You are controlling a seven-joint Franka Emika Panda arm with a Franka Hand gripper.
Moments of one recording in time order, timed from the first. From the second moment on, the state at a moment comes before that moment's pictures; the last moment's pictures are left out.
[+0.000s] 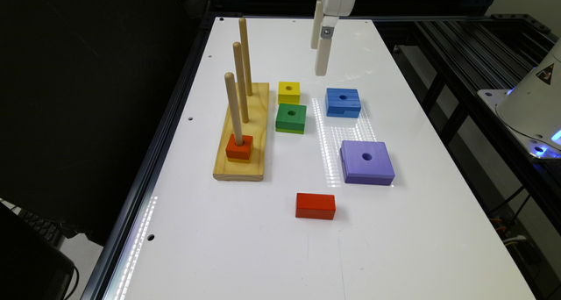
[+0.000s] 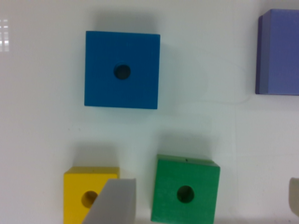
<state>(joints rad) -0.10 -0.04 0.10 -2.44 0.03 2.44 0.78</state>
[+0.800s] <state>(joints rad) -0.11 -0.04 0.10 -2.44 0.03 2.44 0.77</state>
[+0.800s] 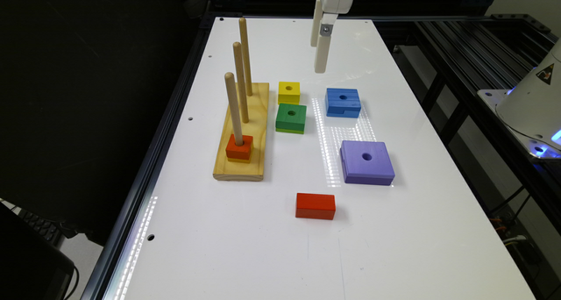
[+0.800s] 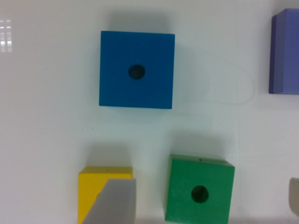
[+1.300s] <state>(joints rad) -0.11 -0.01 0.10 -2.44 0.03 2.45 0.77</state>
